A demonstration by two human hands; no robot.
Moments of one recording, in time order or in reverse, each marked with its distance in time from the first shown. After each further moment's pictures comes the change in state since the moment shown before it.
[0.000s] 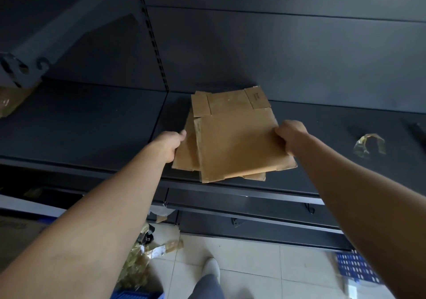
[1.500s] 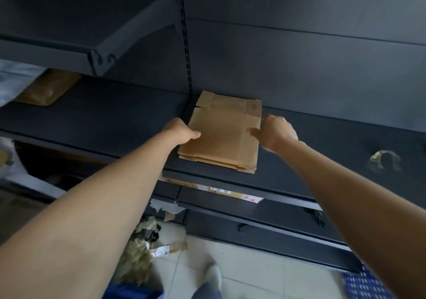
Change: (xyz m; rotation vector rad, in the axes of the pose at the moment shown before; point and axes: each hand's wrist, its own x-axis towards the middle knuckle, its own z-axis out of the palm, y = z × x) left_hand -0.056 0.010 -0.044 0.632 0.145 0.317; right_hand -0.075 -0.014 0.040 -0.950 -0.039 -0.704
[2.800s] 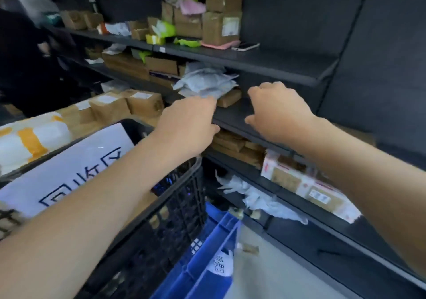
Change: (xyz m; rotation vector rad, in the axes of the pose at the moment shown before) left_hand -0.495 -0.270 -0.190 0.518 0.734 0.275; right_hand -0.455 -0.285 -0.042 -0.345 0.362 -0.933
